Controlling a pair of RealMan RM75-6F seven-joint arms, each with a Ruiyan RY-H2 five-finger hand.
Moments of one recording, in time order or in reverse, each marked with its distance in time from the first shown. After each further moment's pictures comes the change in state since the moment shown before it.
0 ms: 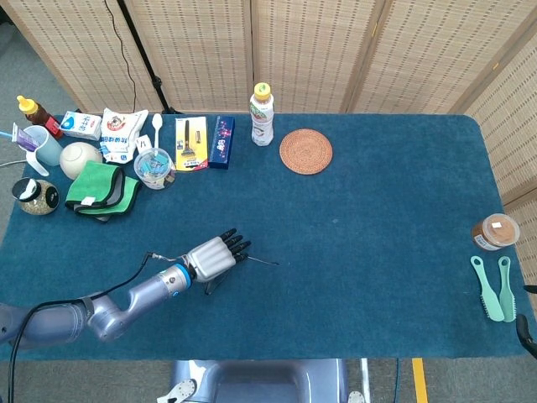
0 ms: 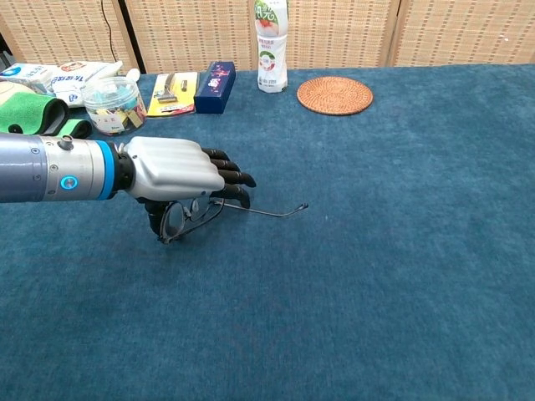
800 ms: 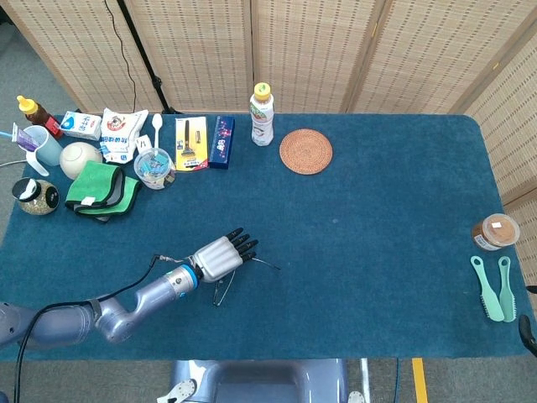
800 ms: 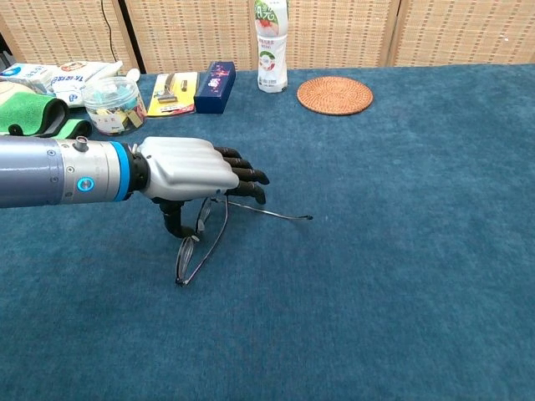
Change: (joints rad) left arm -0.003 -0.033 -0.024 -0.002 -0.029 0.012 0.013; right arm -0.003 0.003 0.002 0.004 0.009 -0.004 0.009
